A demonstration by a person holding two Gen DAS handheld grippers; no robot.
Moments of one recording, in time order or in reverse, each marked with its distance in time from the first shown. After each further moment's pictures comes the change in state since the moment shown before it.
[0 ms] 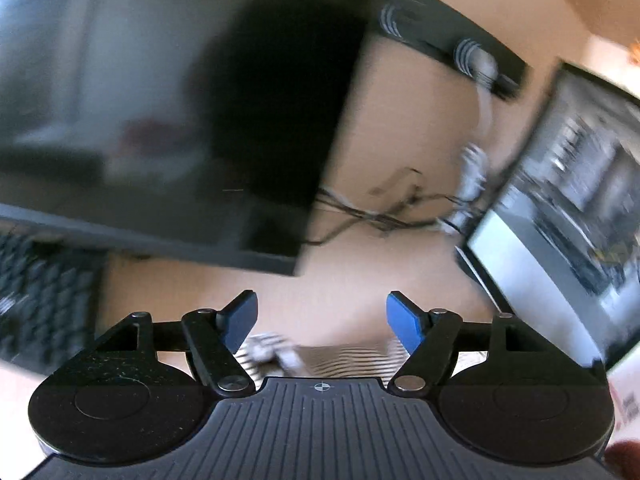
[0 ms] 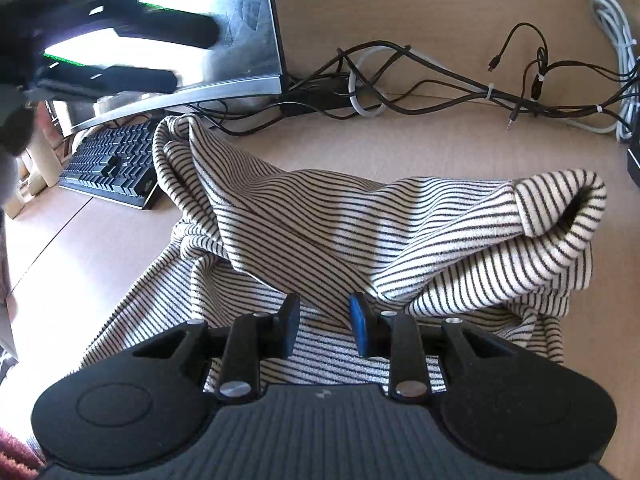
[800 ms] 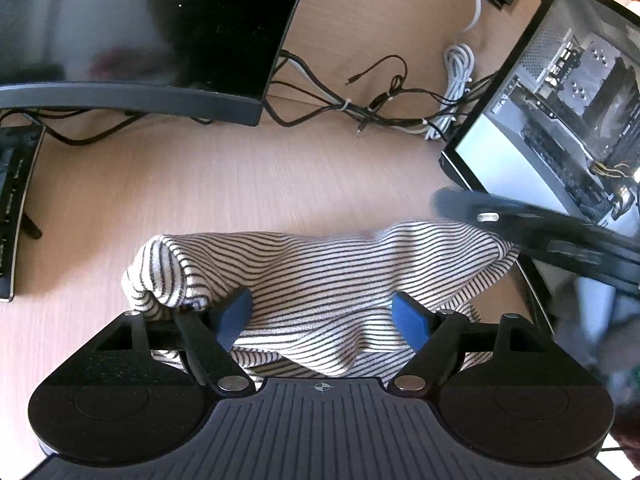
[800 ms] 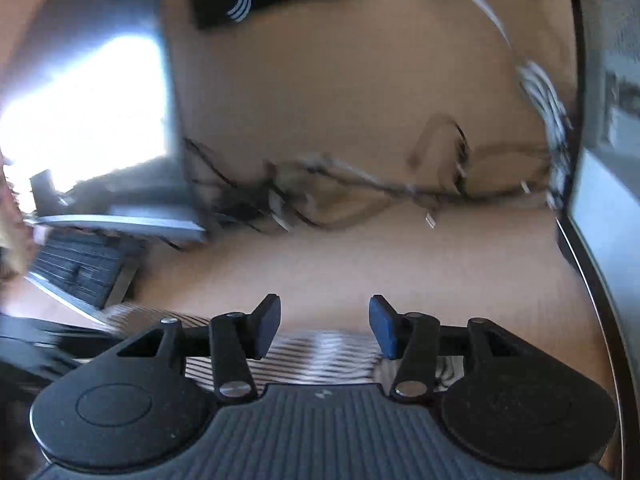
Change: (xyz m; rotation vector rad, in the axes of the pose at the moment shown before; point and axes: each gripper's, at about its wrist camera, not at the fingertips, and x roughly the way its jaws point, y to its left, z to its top) left arm 0.042 0.006 -0.058 -0.062 0.224 -0.084; right arm -0.038 -0.038 0.056 0.105 -0.170 -0.152
